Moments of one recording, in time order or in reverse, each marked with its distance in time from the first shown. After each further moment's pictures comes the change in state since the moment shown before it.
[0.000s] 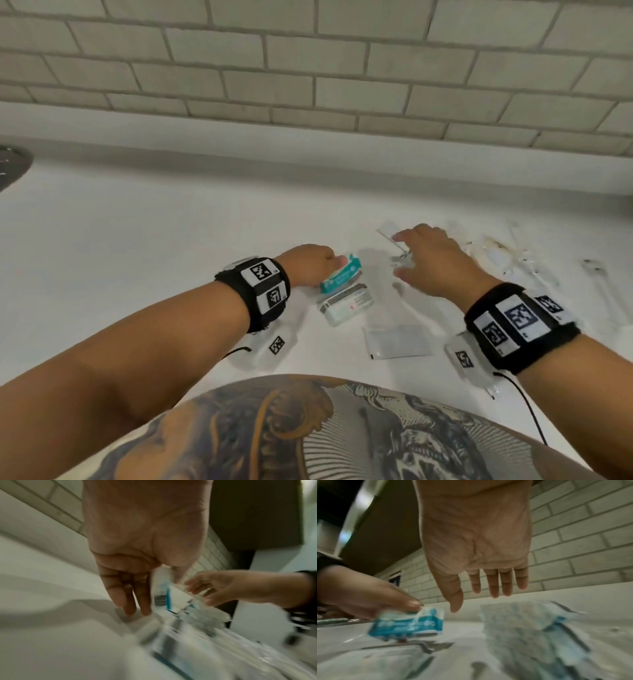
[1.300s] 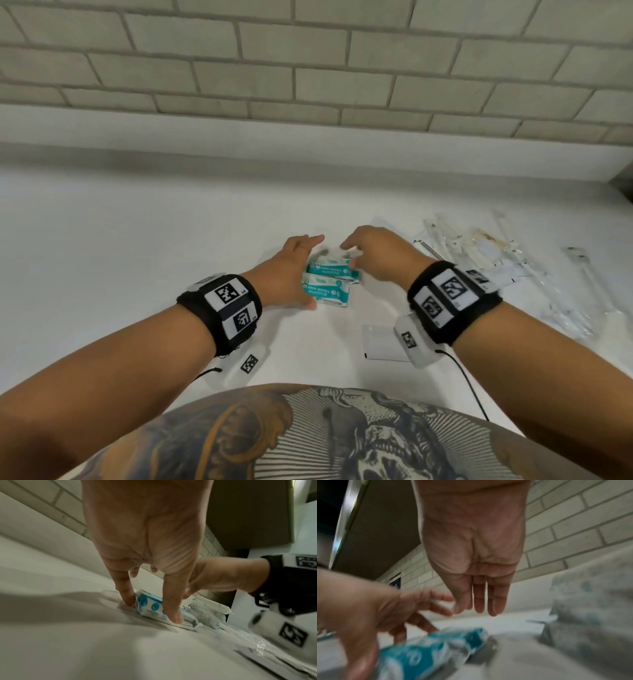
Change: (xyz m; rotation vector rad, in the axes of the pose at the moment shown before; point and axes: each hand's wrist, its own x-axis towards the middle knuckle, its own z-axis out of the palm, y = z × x) left_hand -0.001 -0.038 0.013 -0.126 0.092 0.160; right_hand 0.038 -0.058 0.004 0.133 -0.156 -0.029
